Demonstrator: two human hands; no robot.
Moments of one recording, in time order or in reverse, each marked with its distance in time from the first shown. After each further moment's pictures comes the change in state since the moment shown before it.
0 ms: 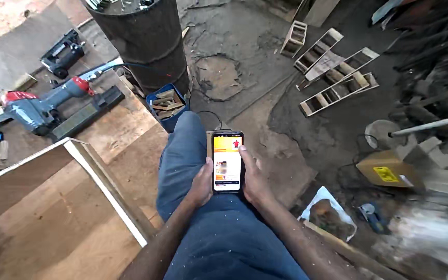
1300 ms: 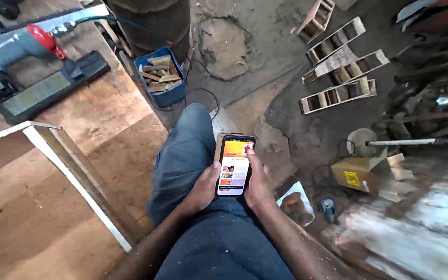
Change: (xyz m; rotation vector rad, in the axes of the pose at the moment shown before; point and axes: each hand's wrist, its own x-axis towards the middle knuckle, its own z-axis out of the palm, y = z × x) left_hand 0.036 0.026 -0.006 -0.054 -0.018 -0.043; right_hand 0.056 -0.019 0.018 -0.113 0.169 0.204
